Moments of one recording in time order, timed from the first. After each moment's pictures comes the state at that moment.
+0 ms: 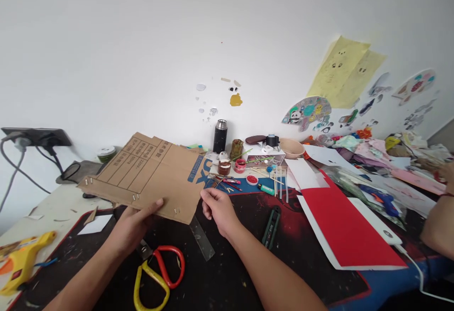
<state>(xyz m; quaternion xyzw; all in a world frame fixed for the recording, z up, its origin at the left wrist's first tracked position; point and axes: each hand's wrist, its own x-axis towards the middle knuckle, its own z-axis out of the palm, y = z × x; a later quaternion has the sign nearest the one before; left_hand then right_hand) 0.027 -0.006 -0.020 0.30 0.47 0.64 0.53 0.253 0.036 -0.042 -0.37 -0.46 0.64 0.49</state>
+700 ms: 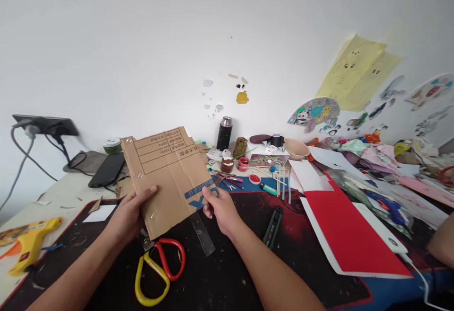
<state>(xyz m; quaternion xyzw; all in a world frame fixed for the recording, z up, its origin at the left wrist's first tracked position) 0.021 -0.004 -0.014 0.20 0.51 0.64 0.54 0.252 0.032 -0.040 -0.38 -0.42 0.67 0.48</state>
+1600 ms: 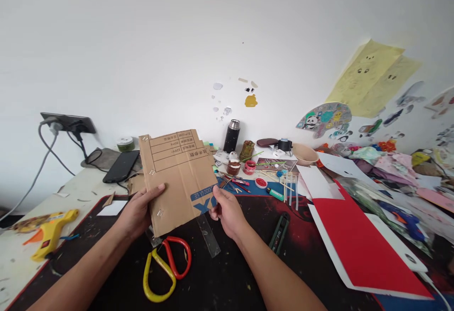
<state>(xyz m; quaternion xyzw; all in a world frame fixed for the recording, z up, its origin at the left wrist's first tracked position) 0.013 -0.004 -0.015 0.21 0.49 0.62 0.57 0.254 0.031 -0.042 -0.38 -0.41 0.68 0.47</state>
